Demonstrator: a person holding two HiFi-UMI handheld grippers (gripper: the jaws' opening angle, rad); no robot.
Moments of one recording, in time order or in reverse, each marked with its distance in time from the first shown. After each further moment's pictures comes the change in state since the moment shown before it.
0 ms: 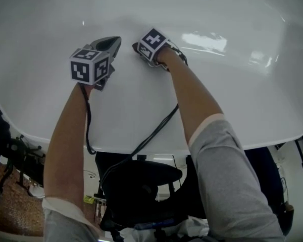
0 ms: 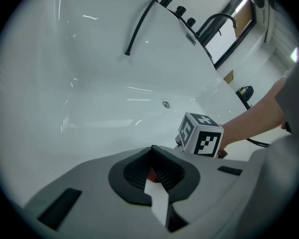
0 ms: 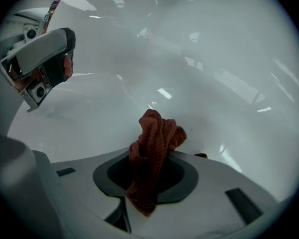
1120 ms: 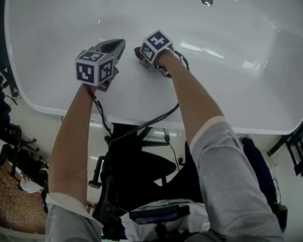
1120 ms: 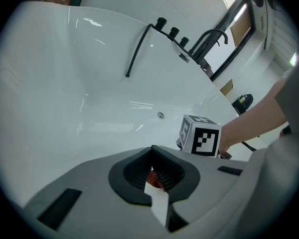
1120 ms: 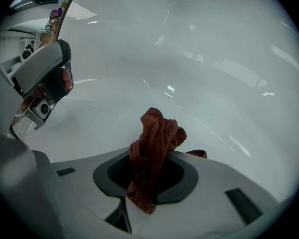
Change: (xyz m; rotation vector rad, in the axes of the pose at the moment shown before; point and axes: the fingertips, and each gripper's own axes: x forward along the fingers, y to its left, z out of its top) left arm -0.085 -0.039 0.015 -0.037 -0.084 0.020; right arm -0.053 0.084 -0.017 0.078 0.021 0.066
